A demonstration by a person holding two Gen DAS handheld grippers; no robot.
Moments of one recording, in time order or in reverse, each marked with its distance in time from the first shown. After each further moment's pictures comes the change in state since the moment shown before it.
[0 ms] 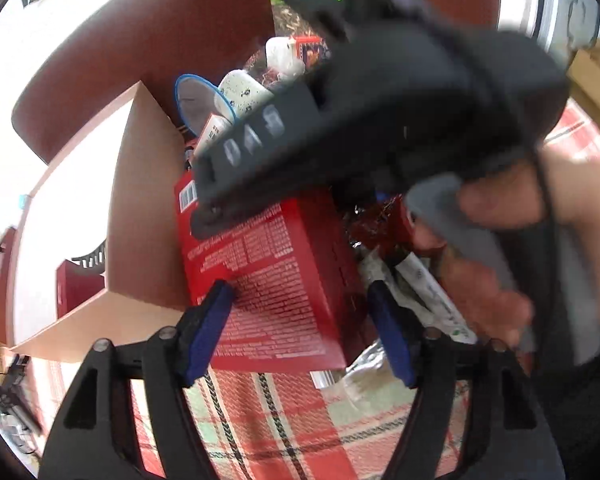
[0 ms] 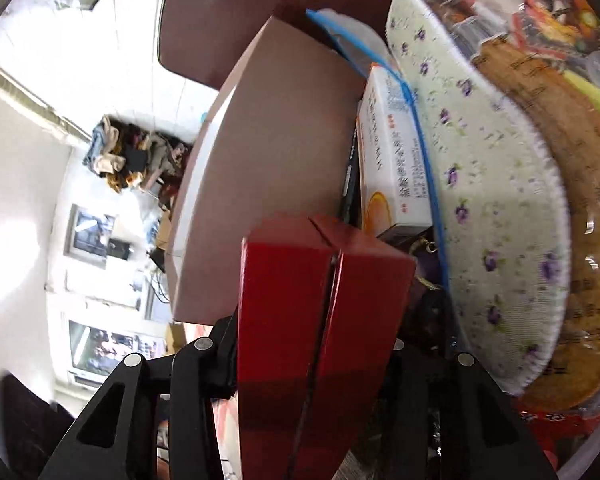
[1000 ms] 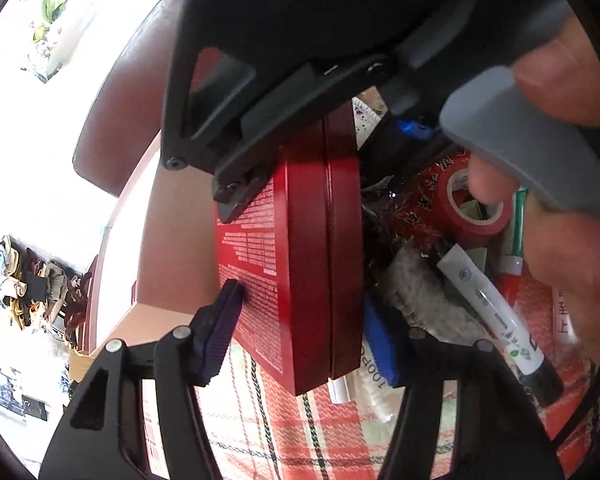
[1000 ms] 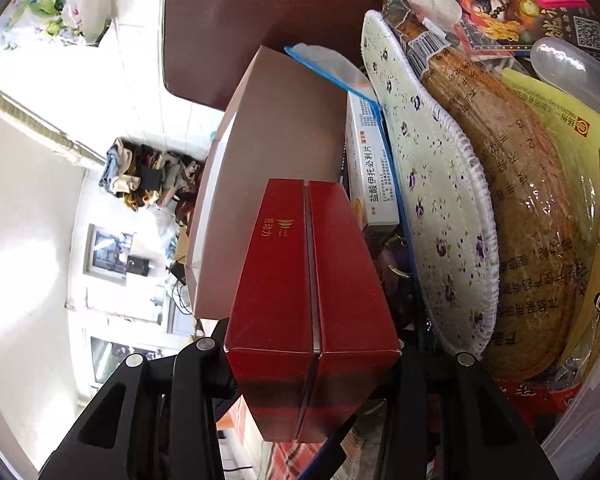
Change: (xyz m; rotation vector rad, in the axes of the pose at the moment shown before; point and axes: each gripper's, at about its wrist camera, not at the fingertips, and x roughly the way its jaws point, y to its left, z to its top) left arm 0.025 -0.052 -0.013 0.144 0.025 0.386; right arm -0.025 -0.013 -0.008 0.059 -0.035 0.078
